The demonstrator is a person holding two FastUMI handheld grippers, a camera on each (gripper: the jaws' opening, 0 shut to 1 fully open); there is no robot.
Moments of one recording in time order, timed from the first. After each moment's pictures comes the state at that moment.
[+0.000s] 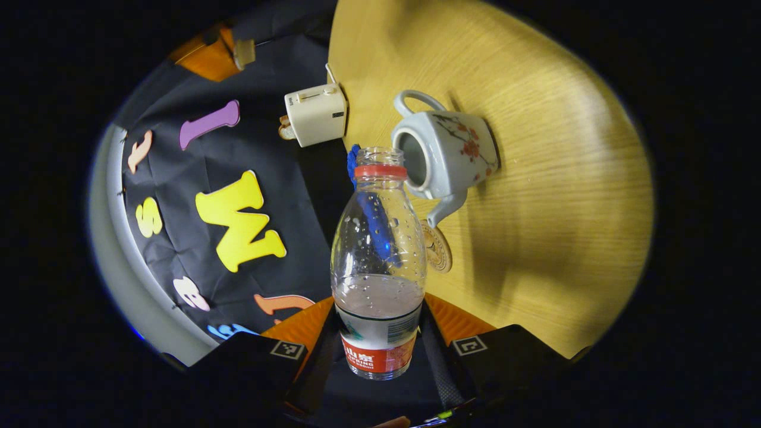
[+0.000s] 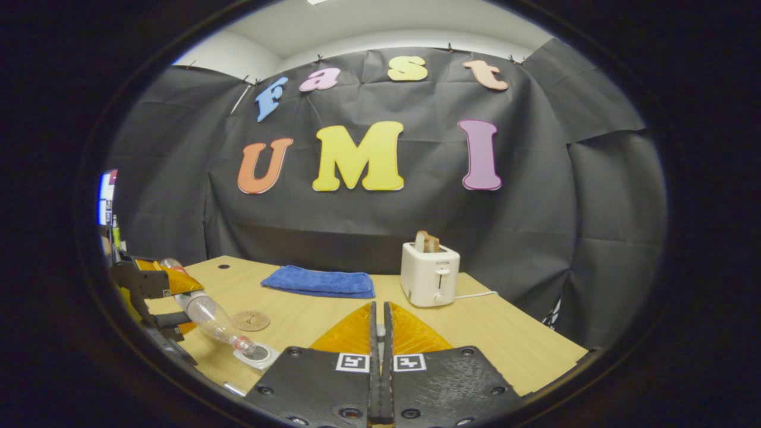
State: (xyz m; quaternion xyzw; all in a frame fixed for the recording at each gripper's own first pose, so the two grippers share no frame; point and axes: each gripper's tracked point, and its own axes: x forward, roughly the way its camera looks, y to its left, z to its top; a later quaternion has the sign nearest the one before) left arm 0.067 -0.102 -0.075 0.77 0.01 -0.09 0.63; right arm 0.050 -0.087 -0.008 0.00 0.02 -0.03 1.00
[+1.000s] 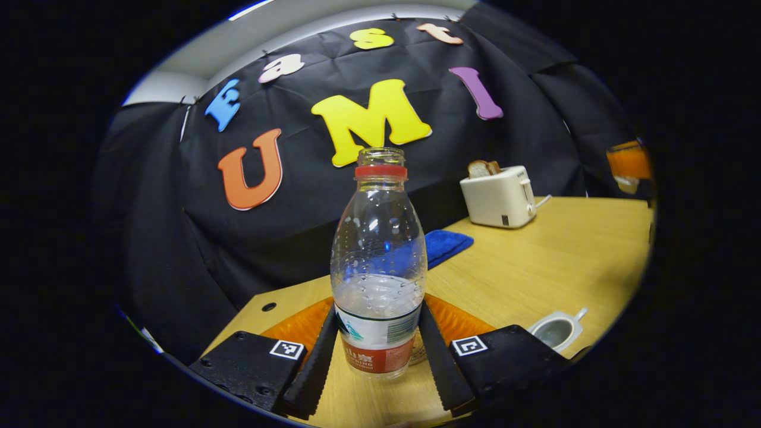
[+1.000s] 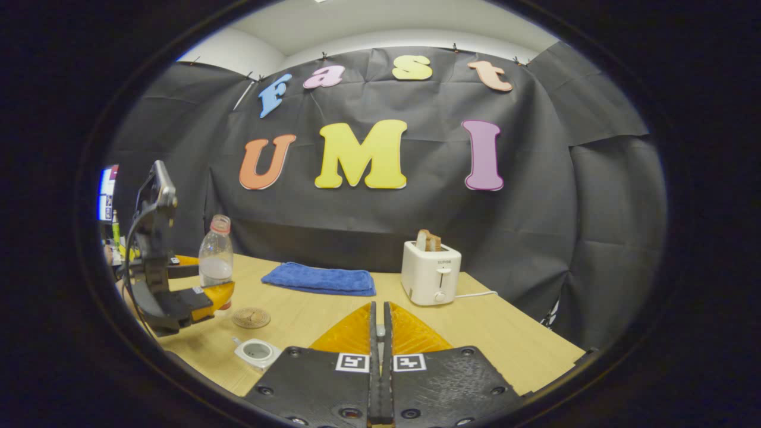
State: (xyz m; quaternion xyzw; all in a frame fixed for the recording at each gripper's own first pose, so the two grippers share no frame) left arm 0.127 -0.107 -0.050 0.11 0.00 -0.12 0.99; right arm 0.049 -0.074 -0.012 -0.02 0.02 -0.03 1.00
